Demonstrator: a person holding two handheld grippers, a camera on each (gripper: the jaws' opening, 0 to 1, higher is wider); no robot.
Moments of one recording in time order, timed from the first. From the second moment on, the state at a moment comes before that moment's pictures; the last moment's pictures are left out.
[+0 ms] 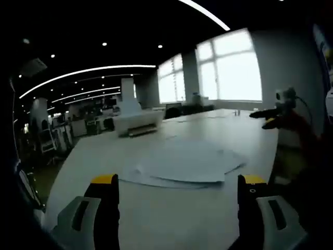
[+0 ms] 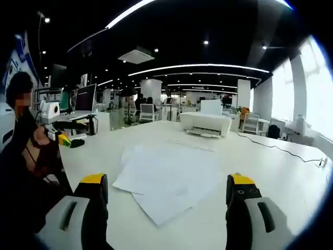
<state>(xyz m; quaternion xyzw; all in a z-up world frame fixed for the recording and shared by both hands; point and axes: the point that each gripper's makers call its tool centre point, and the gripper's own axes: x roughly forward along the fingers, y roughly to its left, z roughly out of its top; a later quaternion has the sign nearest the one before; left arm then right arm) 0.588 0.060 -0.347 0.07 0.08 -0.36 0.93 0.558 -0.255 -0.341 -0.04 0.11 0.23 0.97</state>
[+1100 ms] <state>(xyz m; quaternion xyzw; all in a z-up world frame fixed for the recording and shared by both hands) 0.583 0.054 -0.343 0.07 0.07 -0.38 0.92 0.572 -0.224 -0.337 -0.04 0.09 0.27 0.96</state>
